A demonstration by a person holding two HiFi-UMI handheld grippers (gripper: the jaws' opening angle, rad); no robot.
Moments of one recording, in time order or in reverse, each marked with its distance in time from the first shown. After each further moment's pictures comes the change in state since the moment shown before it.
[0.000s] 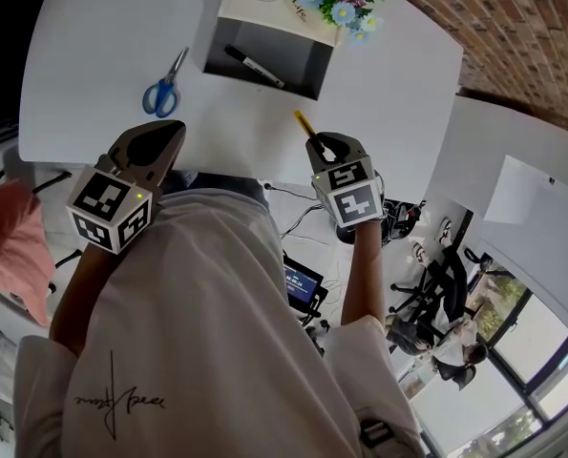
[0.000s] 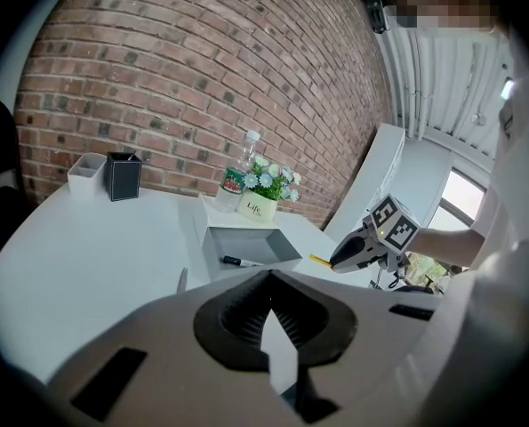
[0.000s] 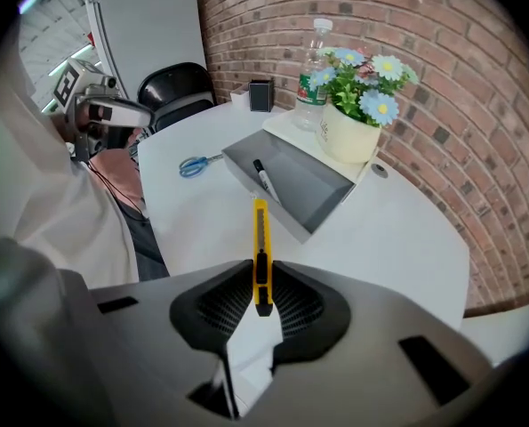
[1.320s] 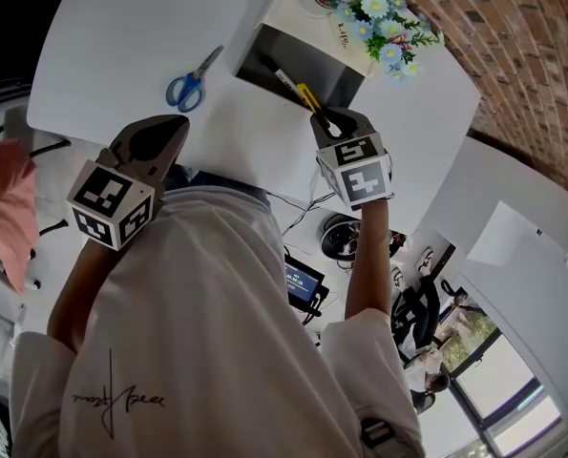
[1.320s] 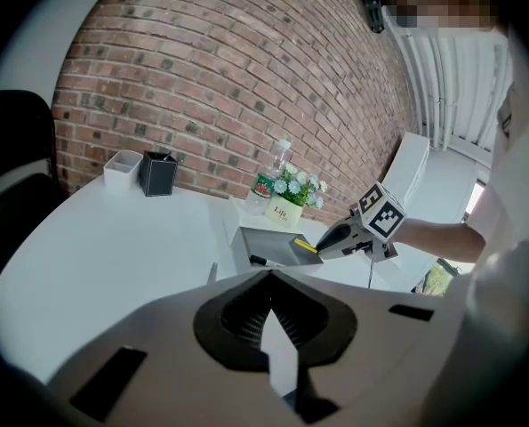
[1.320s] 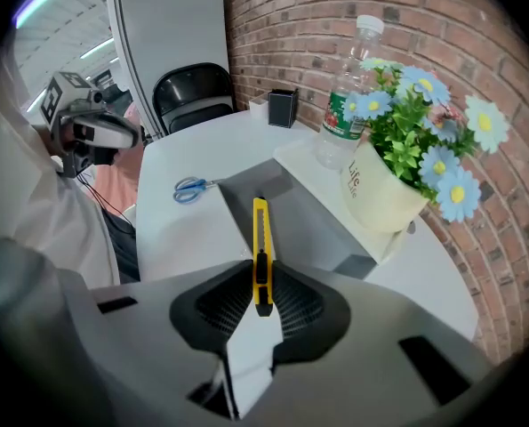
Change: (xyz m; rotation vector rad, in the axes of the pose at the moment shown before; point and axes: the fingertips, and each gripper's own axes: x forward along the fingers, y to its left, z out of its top) left arm -0.020 0.037 -0.004 -0.098 -0.039 0.123; right arm 0.038 -0.015 0.096 -0.177 -0.042 0.056
